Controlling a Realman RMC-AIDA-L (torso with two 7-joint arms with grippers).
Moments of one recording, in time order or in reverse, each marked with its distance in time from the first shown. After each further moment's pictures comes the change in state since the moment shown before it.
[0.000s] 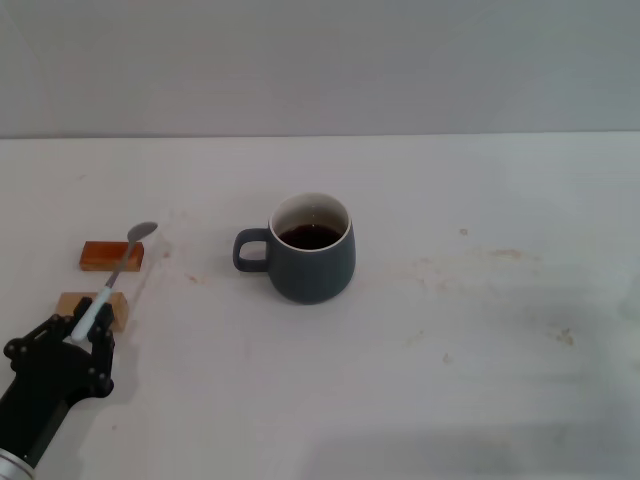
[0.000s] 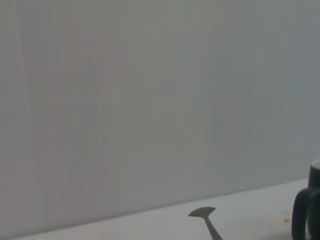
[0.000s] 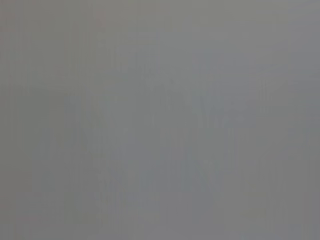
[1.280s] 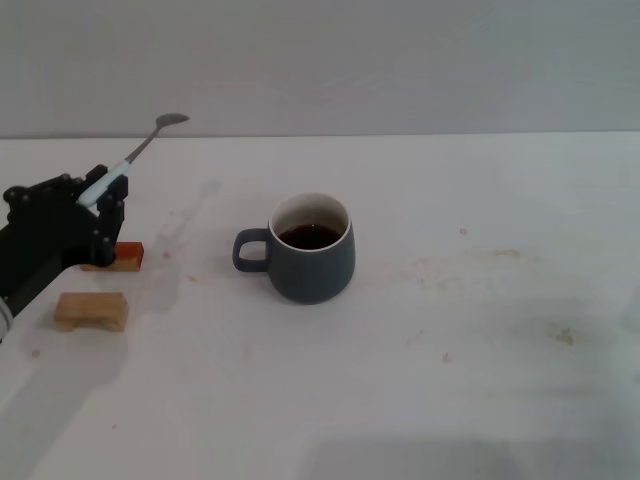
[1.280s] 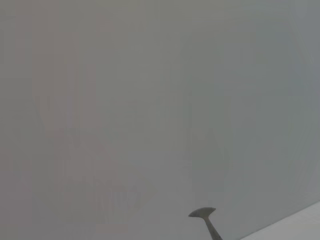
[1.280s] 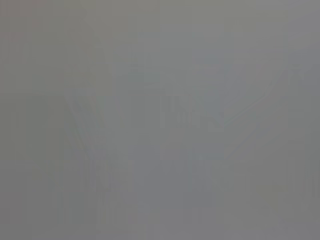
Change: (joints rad) left arm 0.166 0.317 -0.173 -1.035 0.242 -0.822 -0.046; right arm -0.043 0.000 -0.016 0.045 0.004 -0.022 0.000
